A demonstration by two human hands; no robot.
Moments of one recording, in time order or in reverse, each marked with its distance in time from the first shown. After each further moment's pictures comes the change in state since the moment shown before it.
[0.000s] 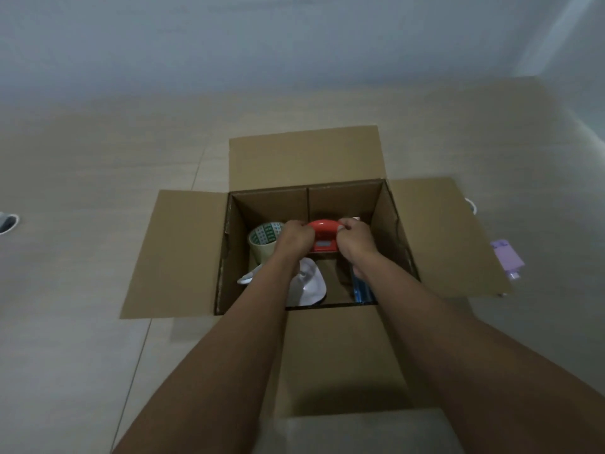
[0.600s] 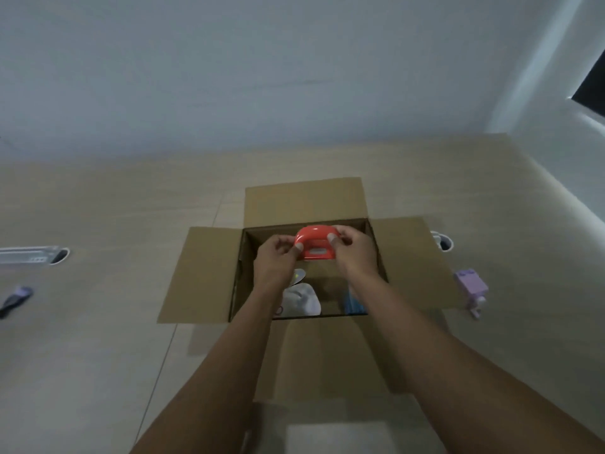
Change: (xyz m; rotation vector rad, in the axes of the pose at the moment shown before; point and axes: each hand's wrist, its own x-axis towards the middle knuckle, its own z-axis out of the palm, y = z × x) left_hand -0.093 0.023 -0.040 -0.254 0.260 0.298; right_hand -0.090 -0.050 -0.047 0.175 0.117 -0.300
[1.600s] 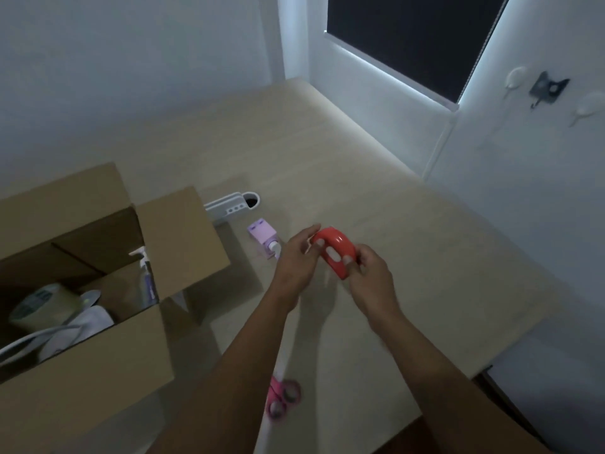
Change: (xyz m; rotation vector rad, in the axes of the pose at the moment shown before) left_hand -0.185 -0.012 0.370 0.031 -0.752 0.097; right_hand -0.070 0.175 -0.369 -0.148 0.403 0.078
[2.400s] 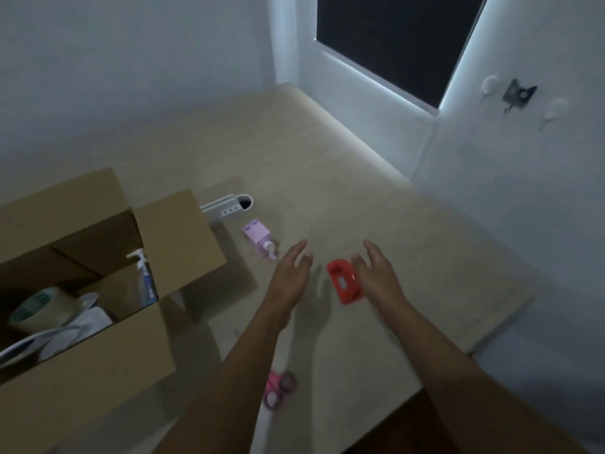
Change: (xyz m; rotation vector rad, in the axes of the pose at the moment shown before) left_hand -0.042 0.008 -0.013 0.008 0.027 -0.112; right_hand 0.005 0.011 -0.017 0.026 -0.004 0.187
